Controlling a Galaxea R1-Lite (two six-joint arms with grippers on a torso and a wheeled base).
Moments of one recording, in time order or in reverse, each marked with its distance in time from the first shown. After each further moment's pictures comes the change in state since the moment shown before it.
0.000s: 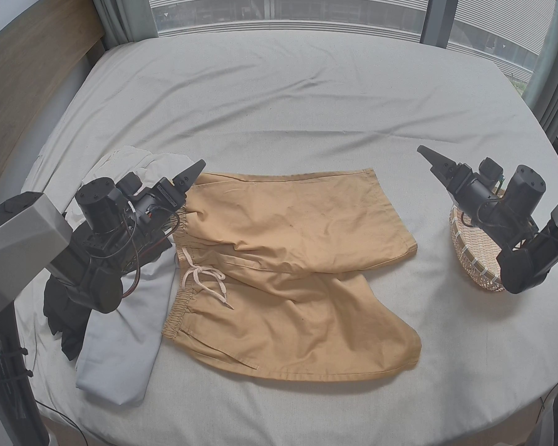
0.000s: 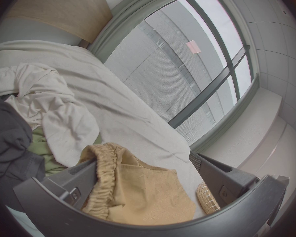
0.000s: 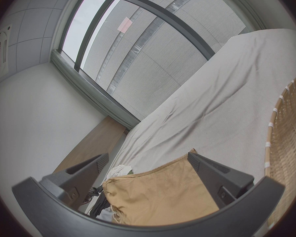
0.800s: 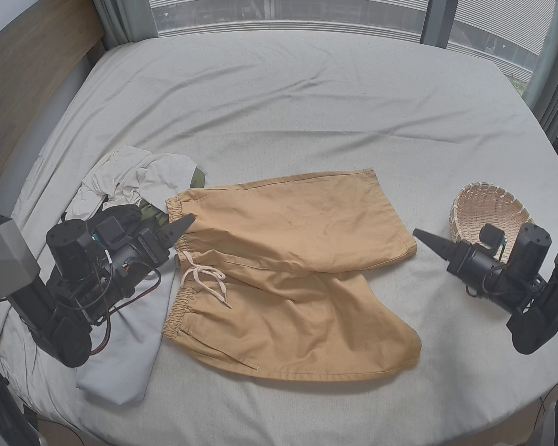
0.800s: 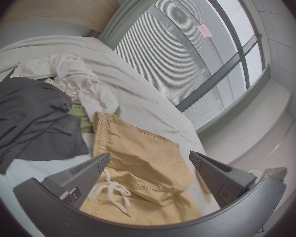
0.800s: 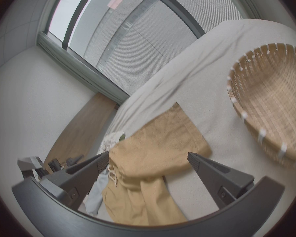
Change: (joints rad) left arm -0.045 -0.208 0.479 -0.124 -0.033 0.042; right arm 0.051 -0.043 0.468 -0.092 0.009 -0.138
